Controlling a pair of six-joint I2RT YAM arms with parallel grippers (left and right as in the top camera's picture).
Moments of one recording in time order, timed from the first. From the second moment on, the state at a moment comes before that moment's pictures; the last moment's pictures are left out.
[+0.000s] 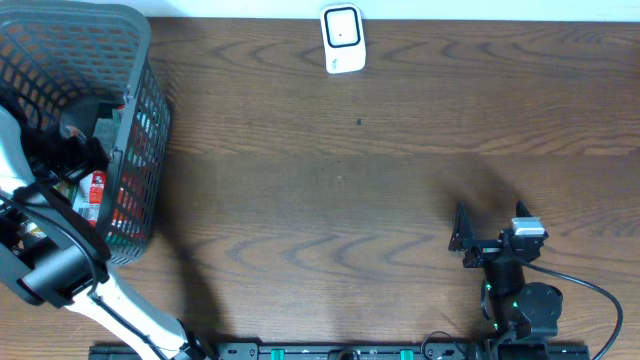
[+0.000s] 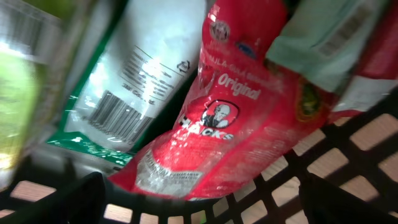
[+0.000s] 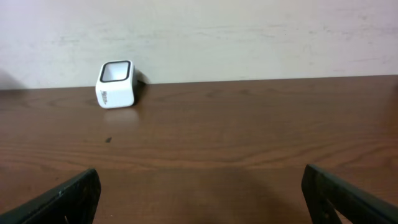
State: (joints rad) left arm 0.63 2.09 1.83 -1.47 0.12 0.06; right arm 0.01 0.01 0.01 -0.07 -0.05 0.07
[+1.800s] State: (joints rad) left arm 0.59 1.89 1.78 -1.24 0.23 0.03; right arm 0.01 0.01 0.01 -0.07 -0.05 0.07
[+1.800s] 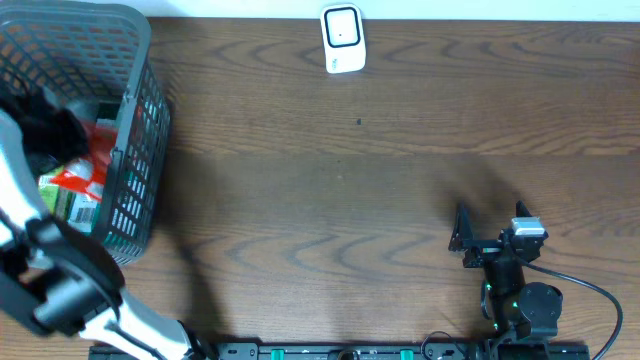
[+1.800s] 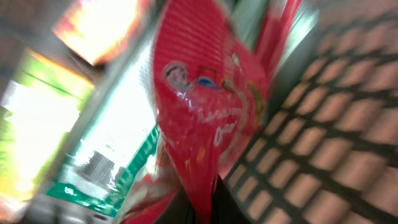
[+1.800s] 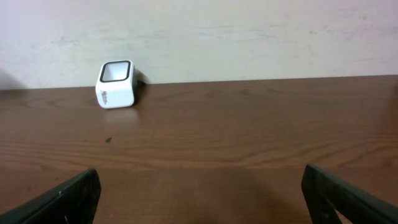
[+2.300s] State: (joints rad) left arm 0.59 1.42 1.80 -1.05 0.24 -0.18; right arm 0.01 0.01 0.01 -0.07 -0.05 0.07
